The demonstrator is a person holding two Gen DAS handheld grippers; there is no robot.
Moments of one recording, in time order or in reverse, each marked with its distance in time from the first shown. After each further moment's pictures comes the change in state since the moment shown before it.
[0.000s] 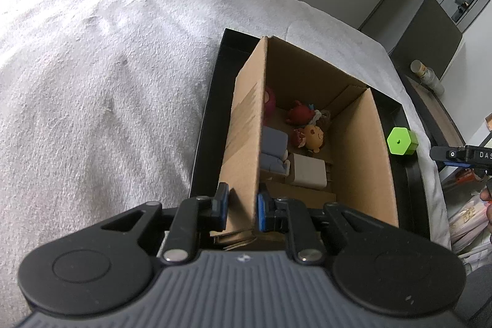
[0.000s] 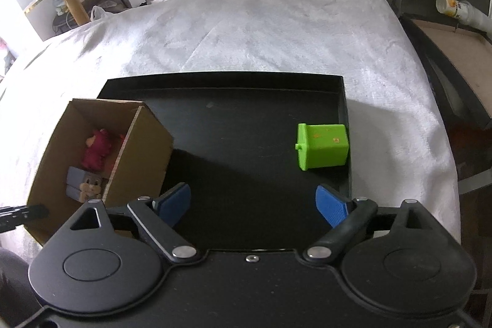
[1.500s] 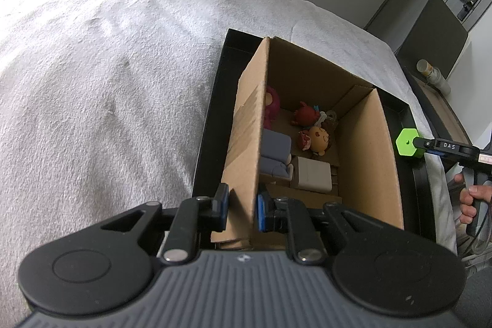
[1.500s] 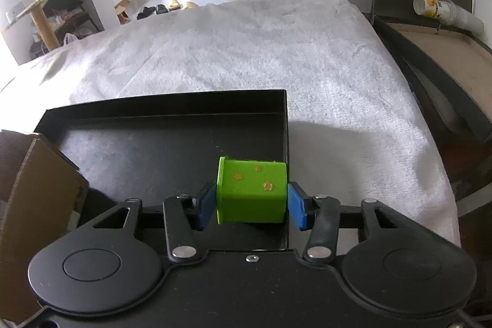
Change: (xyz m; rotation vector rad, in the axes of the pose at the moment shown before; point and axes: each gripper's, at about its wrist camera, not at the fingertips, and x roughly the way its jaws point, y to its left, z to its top) left arm 0.006 -0.002 0.002 0.002 0.000 0.023; right arm 0.062 -0.073 0.005 0.044 -0.130 -0.041
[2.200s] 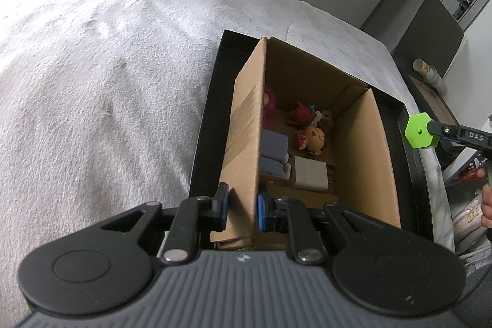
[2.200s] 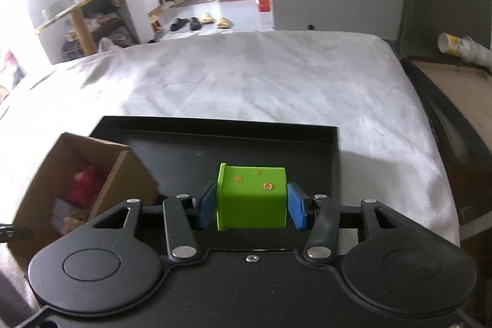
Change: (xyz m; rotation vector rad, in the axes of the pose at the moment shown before) left arm -0.002 -0.003 -0.001 0.007 -0.003 -0.008; right arm -0.059 0.058 0.012 -0.091 -0.062 0.076
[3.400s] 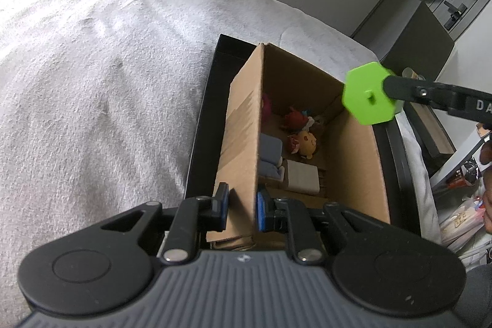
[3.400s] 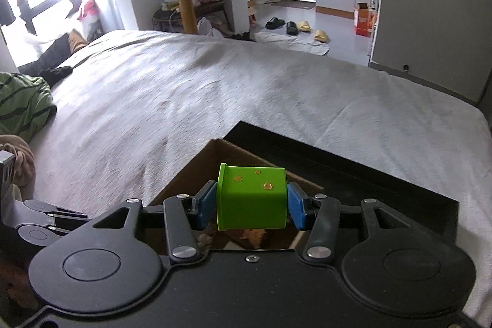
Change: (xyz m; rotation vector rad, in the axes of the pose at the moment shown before) left arm -0.005 0.009 -0.002 -0.025 -0.021 -0.056; right arm -0.017 0.163 0.031 -0.276 0.001 0.209
